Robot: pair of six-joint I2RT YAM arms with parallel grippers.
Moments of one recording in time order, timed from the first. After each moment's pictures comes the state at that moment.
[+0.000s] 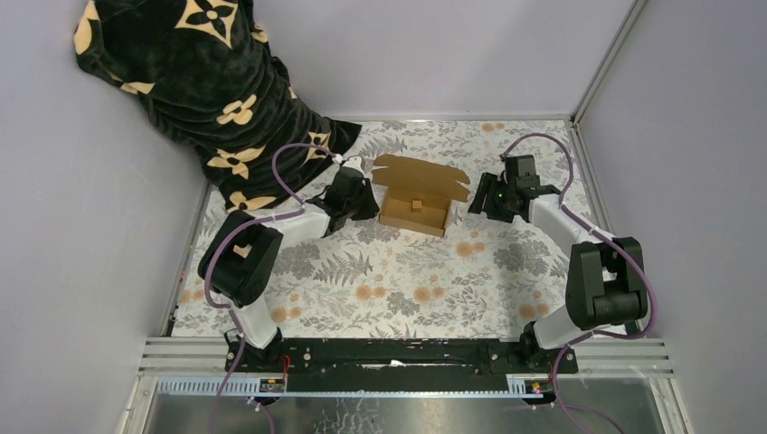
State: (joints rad) left arm -0.49 1.77 0.97 0.11 -0.01 -0.55; right arm 0.15 1.53 0.96 -0.37 -0.17 0.42
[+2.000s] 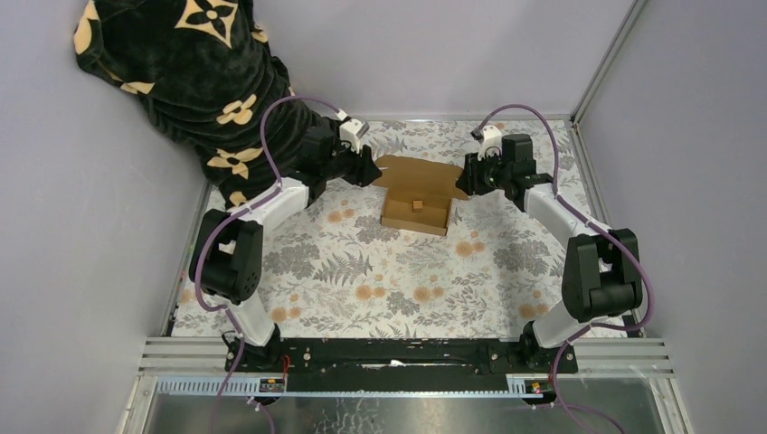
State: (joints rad) left arm -0.31 1.73 1.18 0.12 0.51 -0.05; right arm 0.17 1.58 1.07 -0.15 -0.44 -0.04
